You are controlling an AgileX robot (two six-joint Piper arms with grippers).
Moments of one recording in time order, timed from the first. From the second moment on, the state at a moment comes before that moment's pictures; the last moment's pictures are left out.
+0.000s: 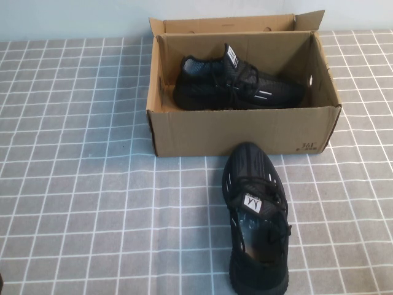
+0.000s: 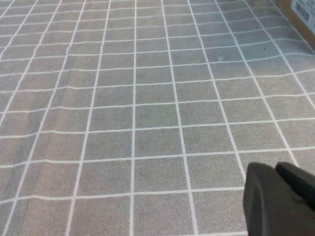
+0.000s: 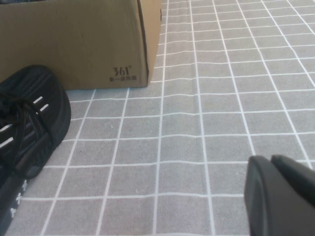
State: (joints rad) right arm 0.09 -0.01 0.02 0.17 0.33 0.02; left arm 0.01 -0.01 0.03 -0.11 0.39 0.21
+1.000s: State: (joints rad) right arm 0.09 -0.01 0.02 0.50 0.15 0.02; left arm 0.01 -0.01 0.03 -0.11 0.39 0.21
